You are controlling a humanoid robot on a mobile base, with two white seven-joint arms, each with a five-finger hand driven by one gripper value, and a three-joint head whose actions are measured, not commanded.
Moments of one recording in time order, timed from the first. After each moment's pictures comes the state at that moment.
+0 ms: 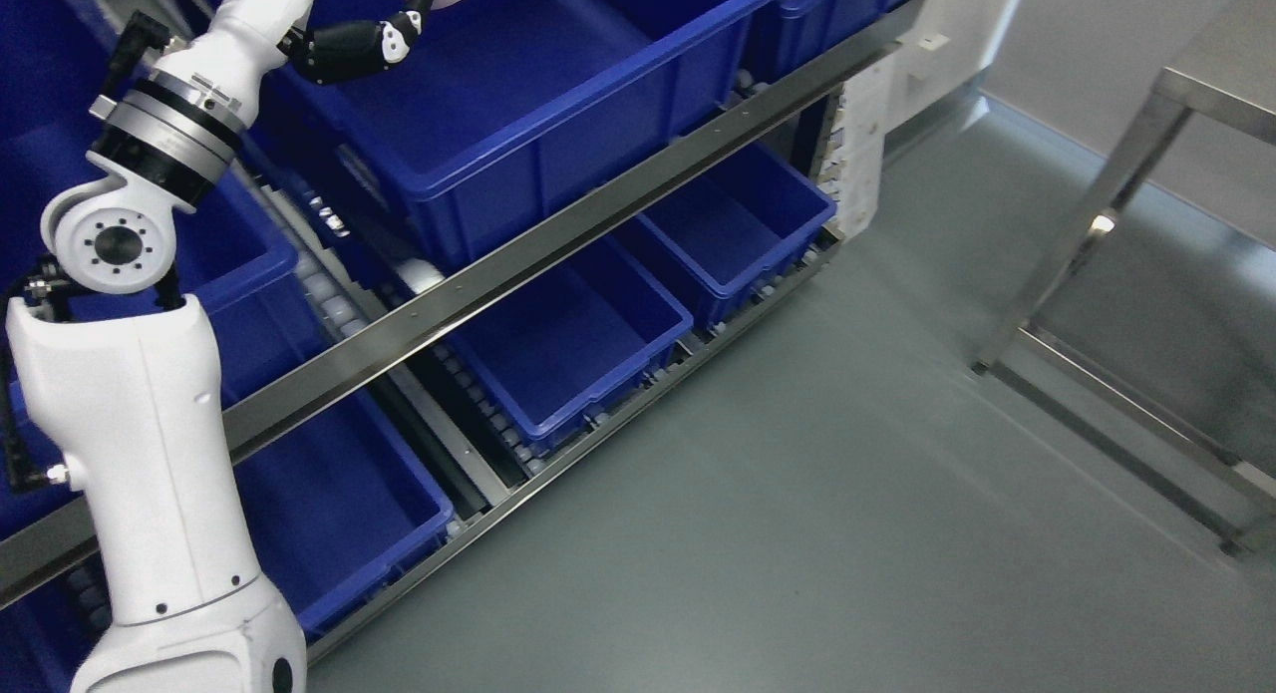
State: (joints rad) left arm -0.87 0.07 0.30 -1.51 -0.65 -0.34 -0.66; right arm 0.05 0.00 0.00 -0.05 0.00 -0.19 0.00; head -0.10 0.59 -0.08
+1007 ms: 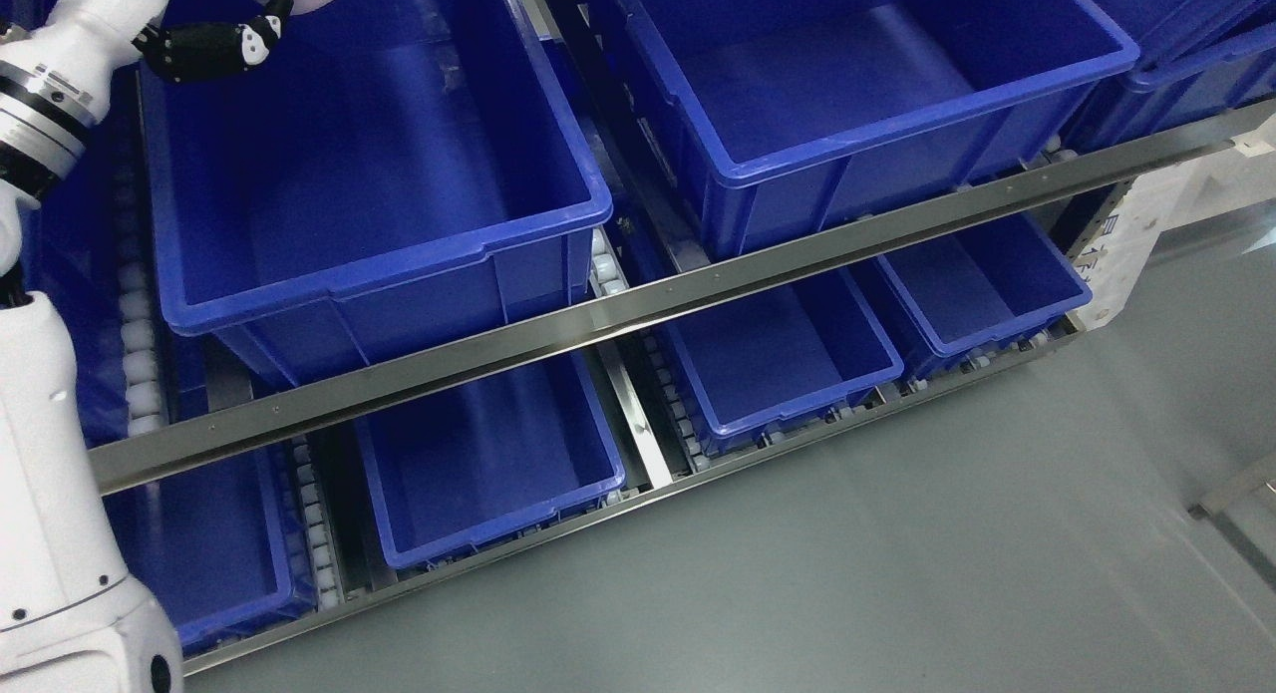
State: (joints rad) left arm -0.87 0.27 0.30 -1.45 -0.66 -0.34 -0.67; right arm 0.05 0.00 0.00 -0.05 0.00 -0.19 0.00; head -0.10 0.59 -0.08
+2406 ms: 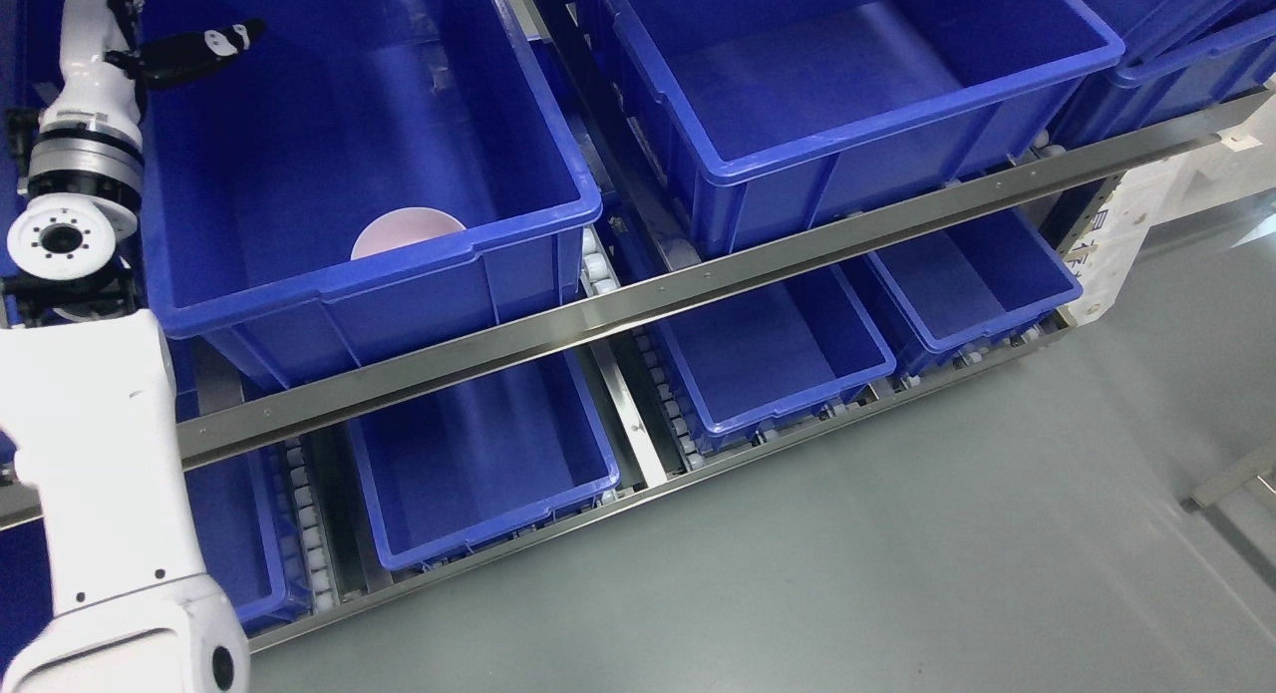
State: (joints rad) left arm -0.87 0.13 0.35 -1.26 -0.26 0.12 -0.15; right arm 0.05 0.00 0.00 -0.05 0.00 -0.19 0.00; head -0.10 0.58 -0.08
